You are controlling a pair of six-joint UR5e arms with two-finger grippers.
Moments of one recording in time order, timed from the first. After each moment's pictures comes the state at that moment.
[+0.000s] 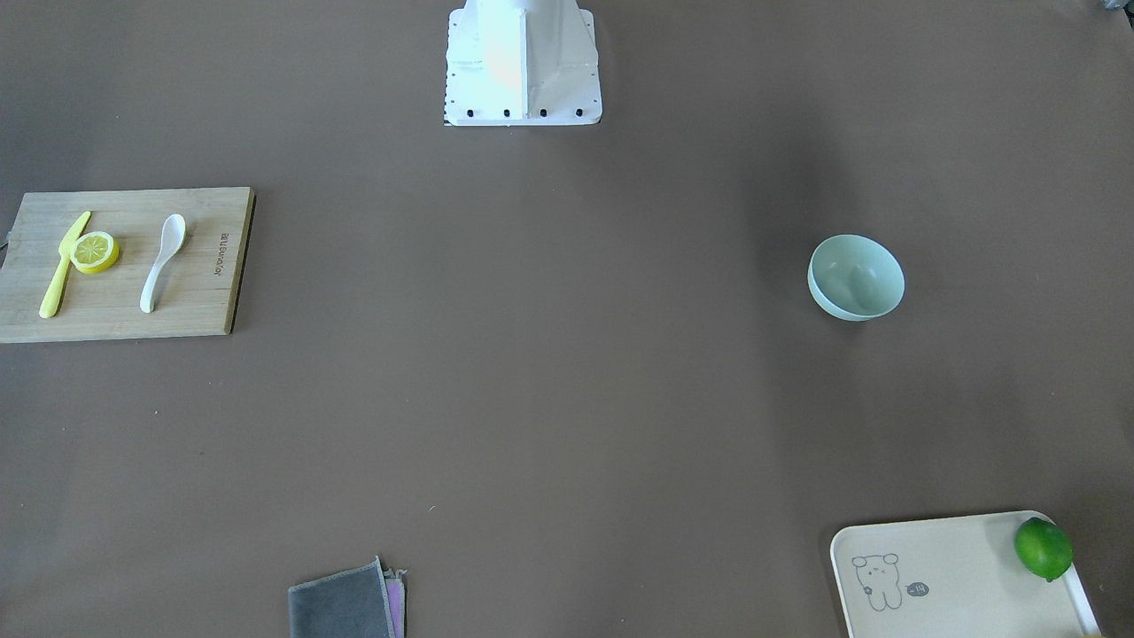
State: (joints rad) left arm -1.53 -1.47 -1.75 -1.59 -2.32 0.17; right arm 1.54 -1.64 1.65 -1.50 2.30 -0.27
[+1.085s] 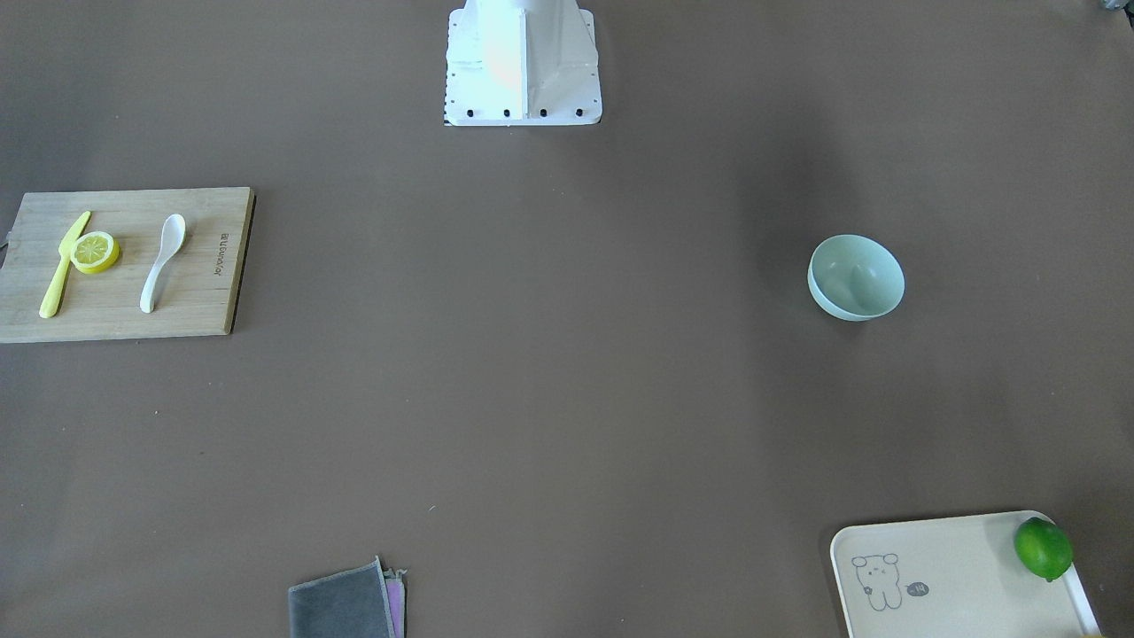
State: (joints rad) left arm -1.53 -1.47 -1.80 -1.60 -2.32 0.17; right arm 1.54 -1.65 1.65 -1.50 2.33 -0.26
